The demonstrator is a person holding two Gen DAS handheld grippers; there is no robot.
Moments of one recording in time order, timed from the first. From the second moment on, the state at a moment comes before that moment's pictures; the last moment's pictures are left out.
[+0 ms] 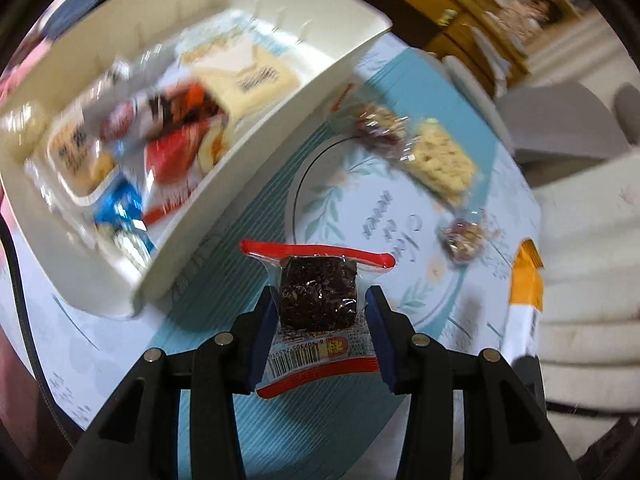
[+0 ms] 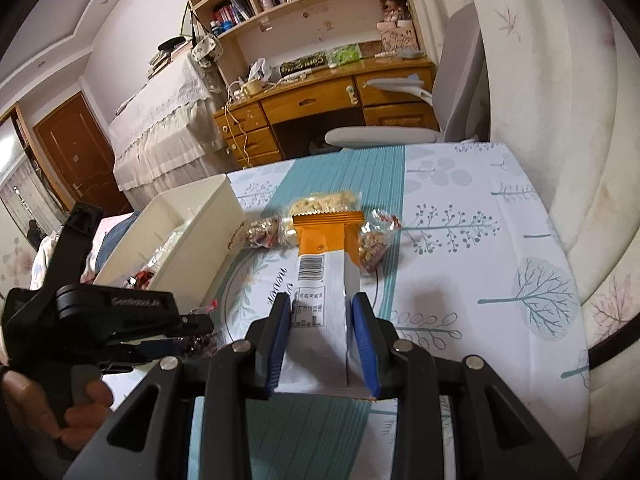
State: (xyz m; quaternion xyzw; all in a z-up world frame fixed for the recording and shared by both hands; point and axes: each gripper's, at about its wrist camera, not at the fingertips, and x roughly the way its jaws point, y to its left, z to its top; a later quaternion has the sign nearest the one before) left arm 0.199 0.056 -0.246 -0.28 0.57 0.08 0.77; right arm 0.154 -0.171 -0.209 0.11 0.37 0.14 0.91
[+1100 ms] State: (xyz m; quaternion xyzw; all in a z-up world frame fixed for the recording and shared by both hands) left arm 0.244 0.243 -0.171 -0.23 0.52 0.01 0.82; right arm 0.189 0.037 -0.150 0.11 0.29 0.21 0.93
